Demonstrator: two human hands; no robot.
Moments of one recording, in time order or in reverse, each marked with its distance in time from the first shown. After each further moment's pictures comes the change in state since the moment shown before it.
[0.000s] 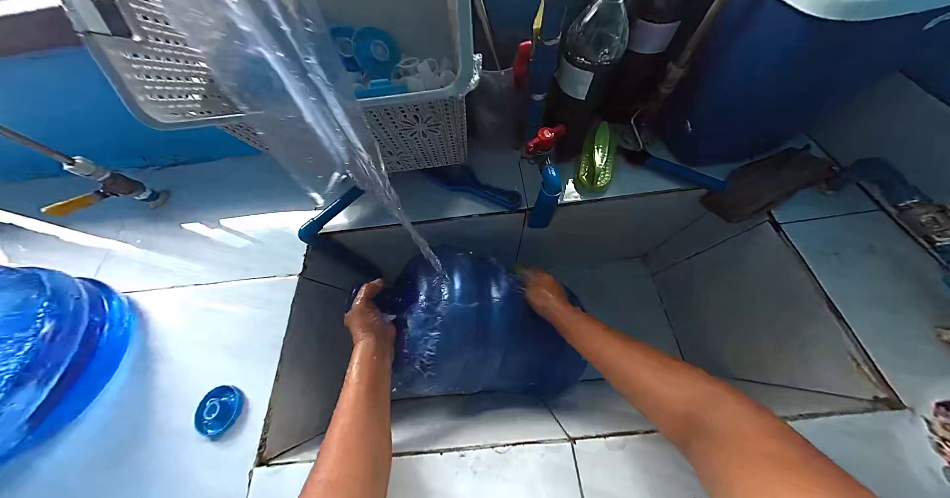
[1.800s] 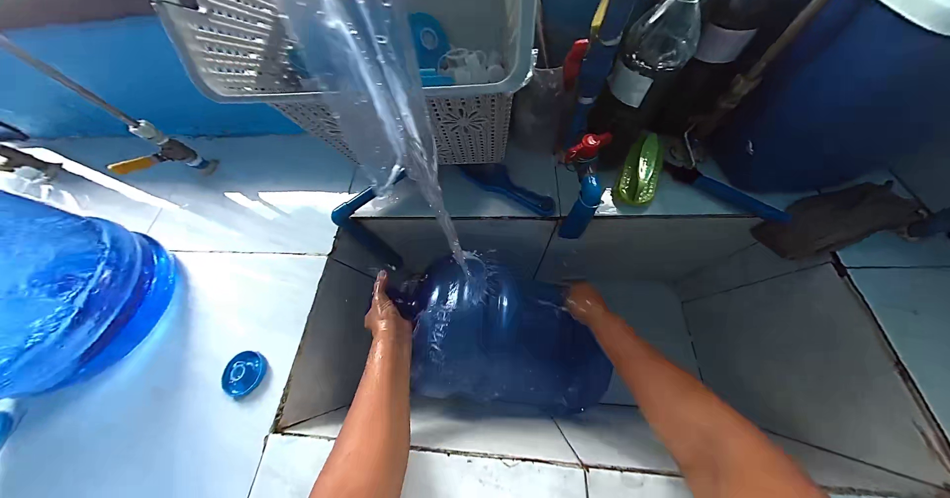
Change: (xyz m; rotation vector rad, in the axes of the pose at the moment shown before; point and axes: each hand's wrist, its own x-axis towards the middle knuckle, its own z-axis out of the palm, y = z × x) left_hand 0.008 -0.010 -0.010 -0.078 0.081 -0.136; right_hand 0.037 0.050 -0.002 -0.180 -0.126 0.039
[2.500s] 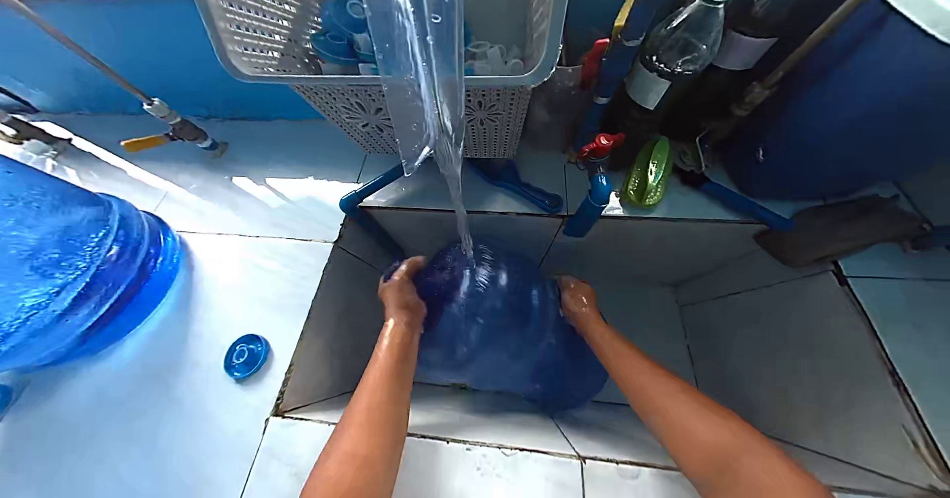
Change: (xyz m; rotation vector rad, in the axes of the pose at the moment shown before) left_hand -0.024 0.009 0.014 -0.001 -0.129 0.108; right_hand -0.032 -0.028 -0.001 0.214 0.206 0.063
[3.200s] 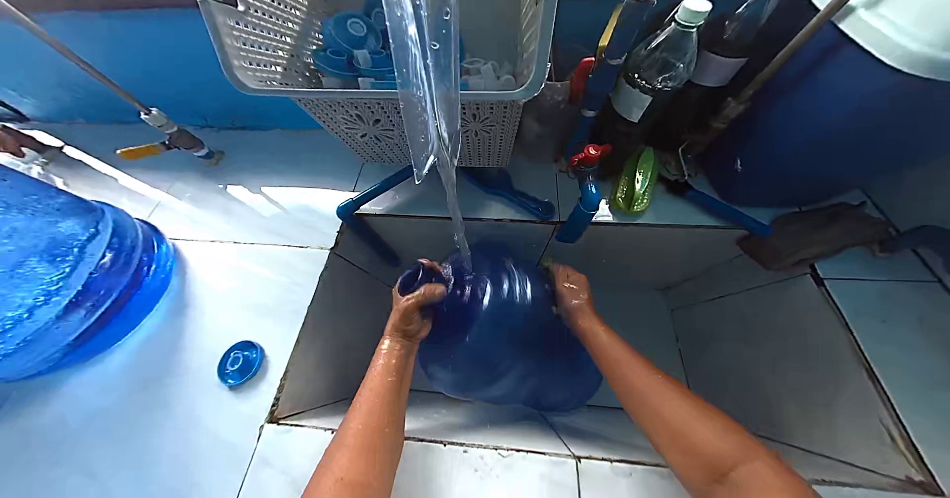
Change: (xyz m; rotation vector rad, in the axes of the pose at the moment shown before) left_hand -0.009 -0.007 -0.012 -0.160 -0.459 0.074; right_hand -0.018 -0.037 -0.009 0.283 0.170 -0.143
